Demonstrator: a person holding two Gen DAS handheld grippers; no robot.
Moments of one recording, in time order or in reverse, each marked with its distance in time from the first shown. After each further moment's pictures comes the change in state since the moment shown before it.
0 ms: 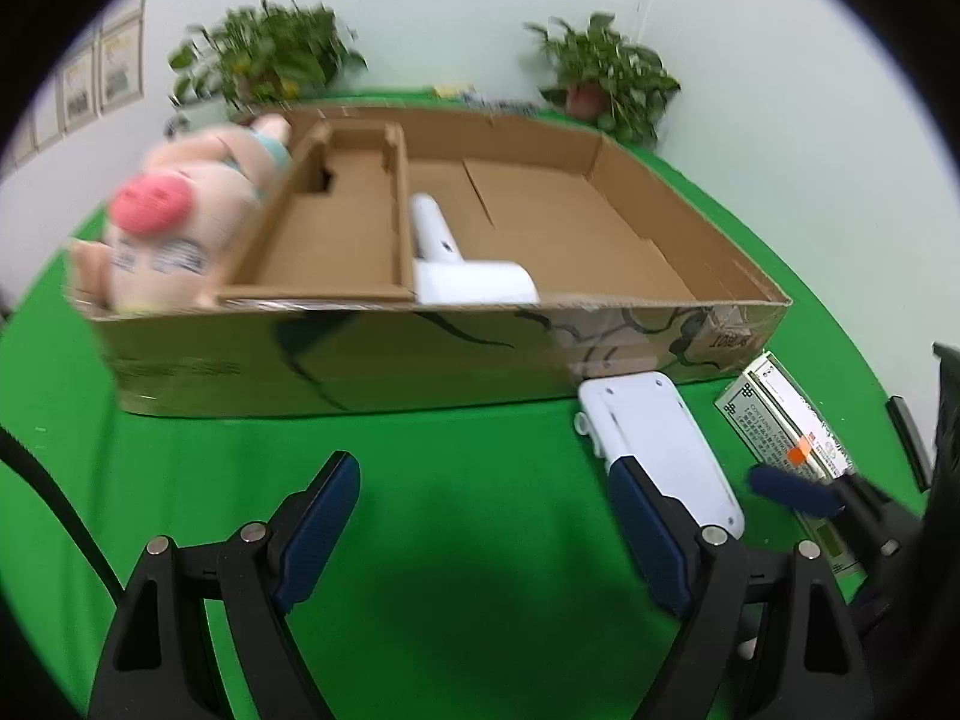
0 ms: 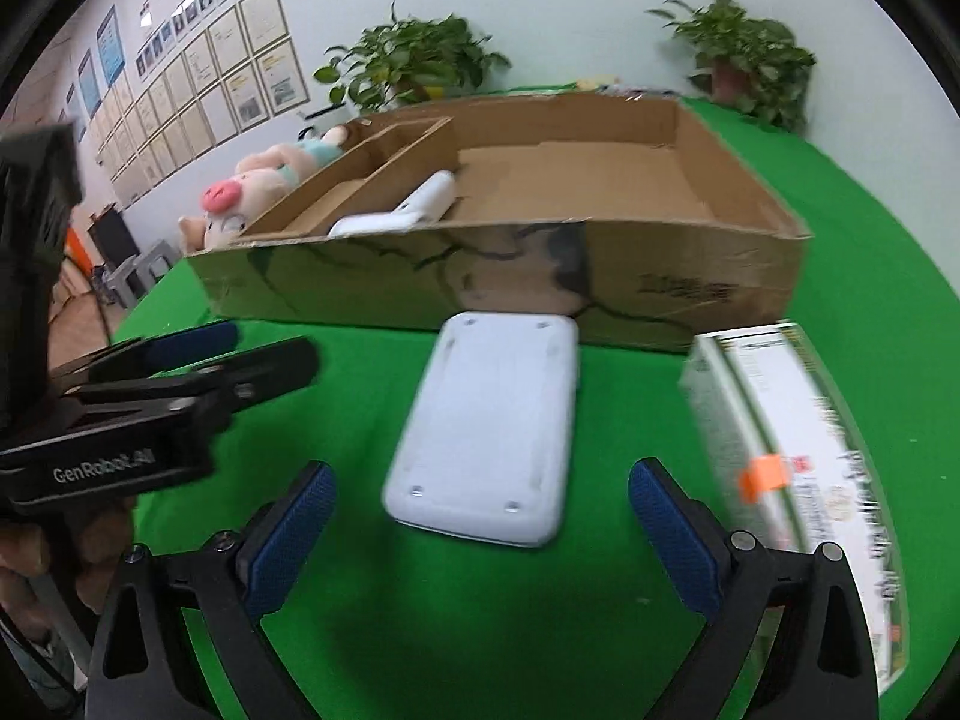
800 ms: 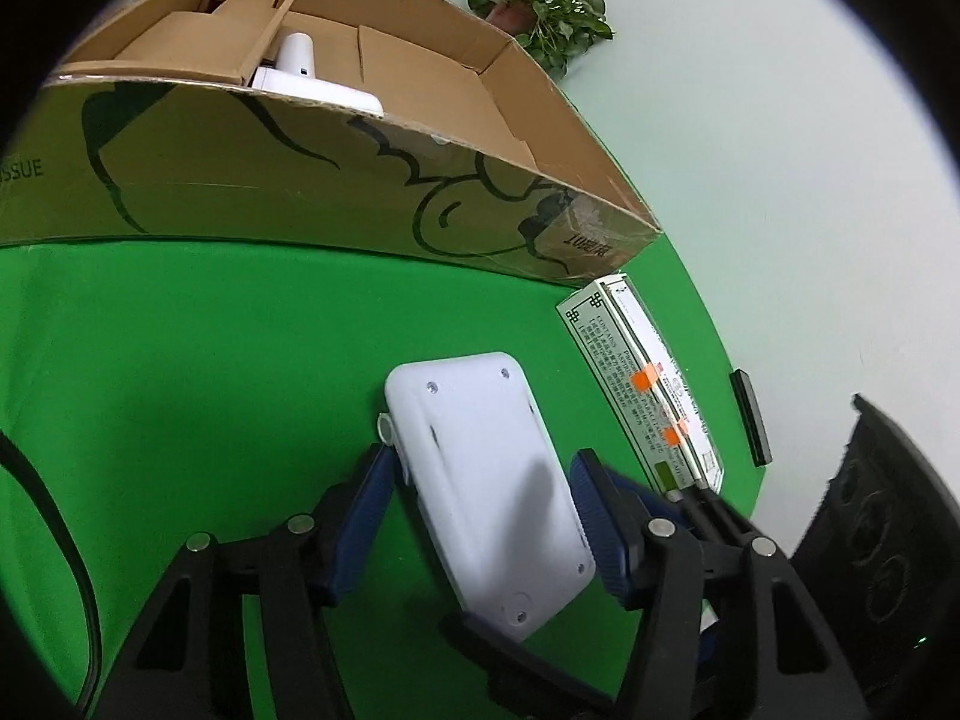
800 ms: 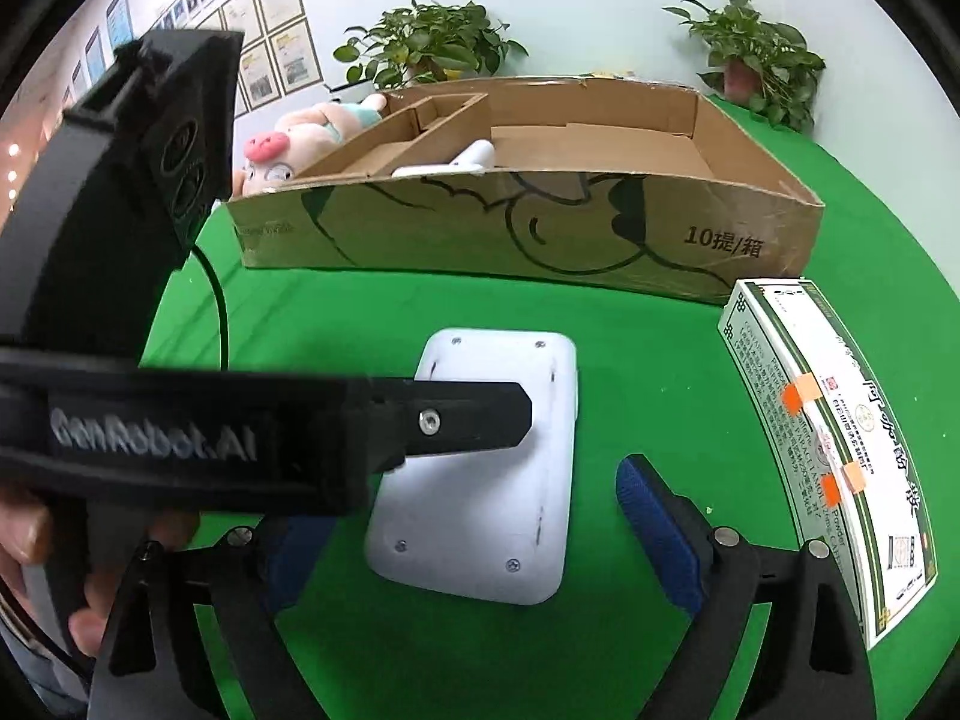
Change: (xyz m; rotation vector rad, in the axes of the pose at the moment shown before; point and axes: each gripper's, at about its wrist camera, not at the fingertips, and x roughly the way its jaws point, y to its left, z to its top) left arm 0.020 -0.013 -0.022 -0.152 0.232 -0.434; right arm 0.000 0.044 -0.015 -0.031 0.020 0.009
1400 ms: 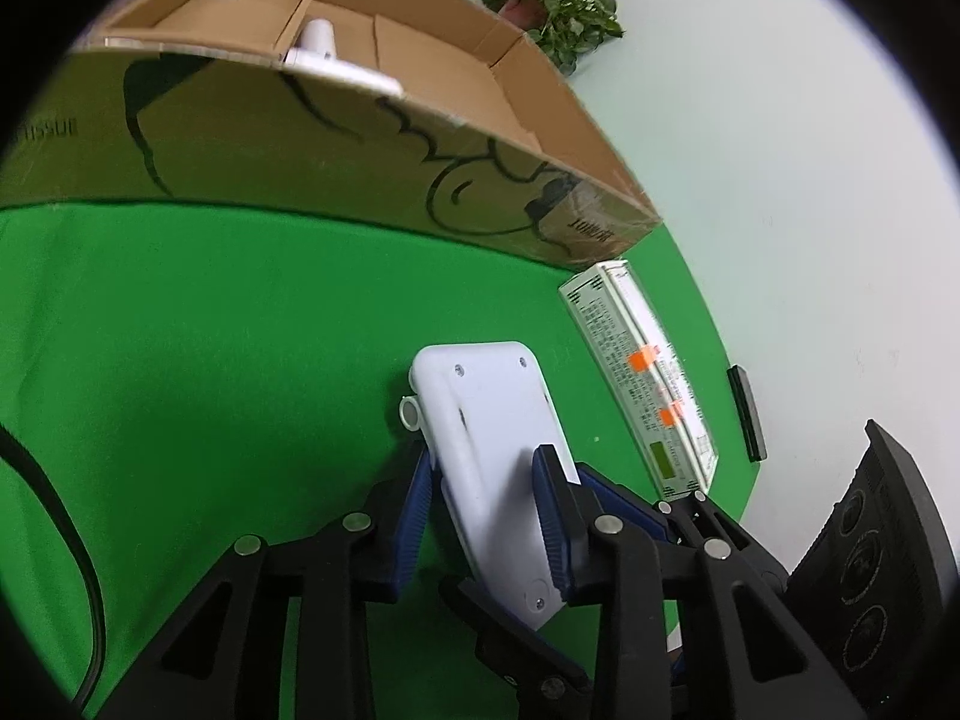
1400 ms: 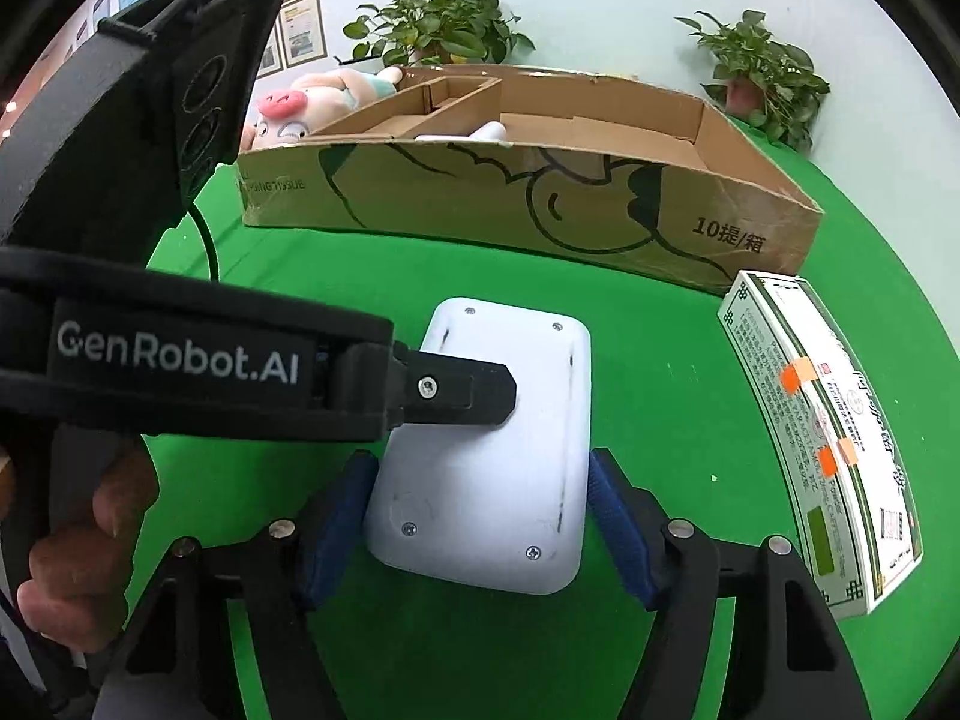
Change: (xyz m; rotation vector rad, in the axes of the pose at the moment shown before) left arm -0.010 0.000 -0.009 -0.028 0.007 -0.002; right arm -0.018 0.013 -0.022 -0.053 -0.010 -0.090
